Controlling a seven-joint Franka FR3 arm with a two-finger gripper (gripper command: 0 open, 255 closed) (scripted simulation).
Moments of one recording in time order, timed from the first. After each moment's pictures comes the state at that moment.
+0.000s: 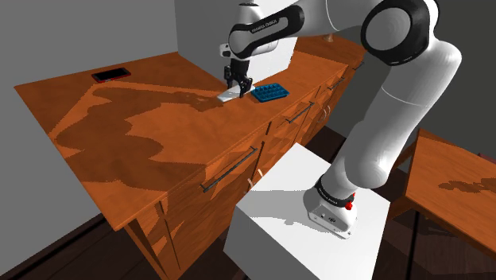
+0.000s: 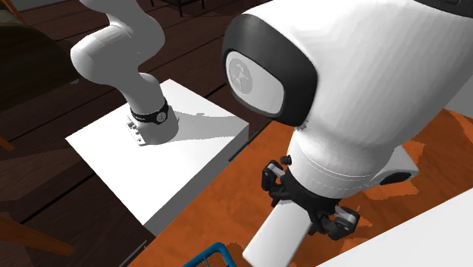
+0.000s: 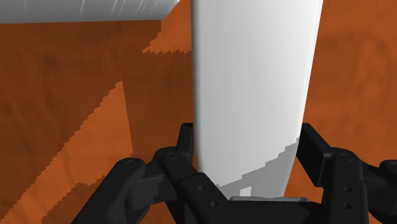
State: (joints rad) arm 0.21 0.10 -0.32 -2.09 0.03 2.19 -1.68
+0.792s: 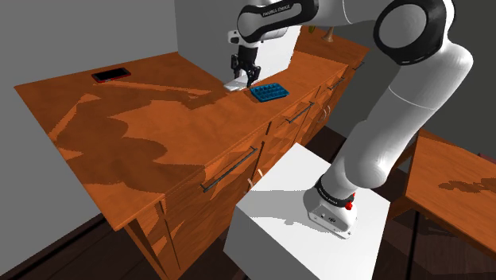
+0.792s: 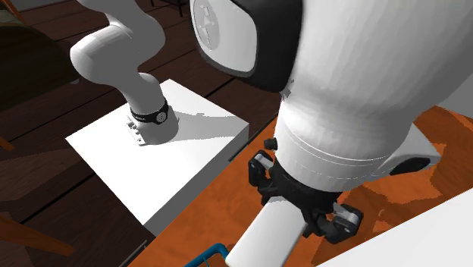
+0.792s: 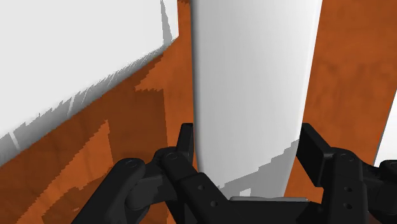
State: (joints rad) arm 0.18 0.03 -0.34 -2.04 0.00 2.08 -1.71
